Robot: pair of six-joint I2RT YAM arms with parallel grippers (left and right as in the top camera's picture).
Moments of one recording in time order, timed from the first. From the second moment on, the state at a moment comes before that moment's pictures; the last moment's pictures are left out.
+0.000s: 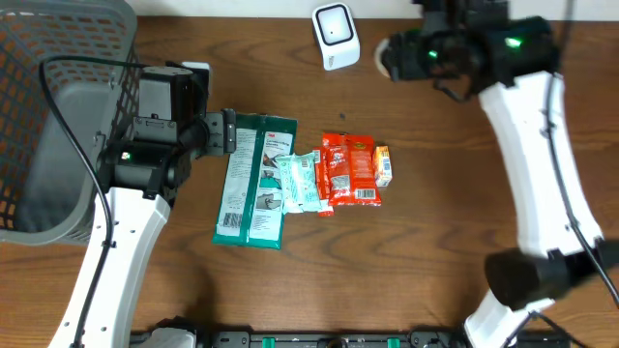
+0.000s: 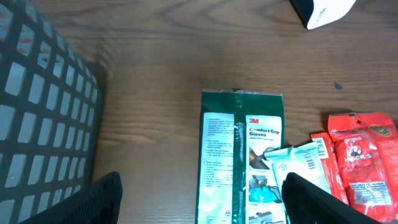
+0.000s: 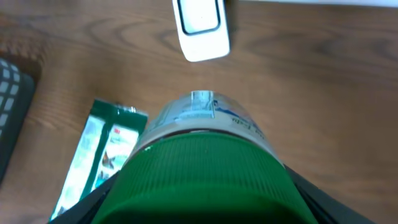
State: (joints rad) left arm -0.15 1.32 1.27 -0.79 -0.05 -0.06; right arm 0.28 1.91 2.16 -1.15 -0.12 0.17
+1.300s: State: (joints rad) left arm -0.15 1.32 1.27 -0.79 -0.05 -0.06; right arm 0.33 2.44 2.16 0.10 -0.09 0.29
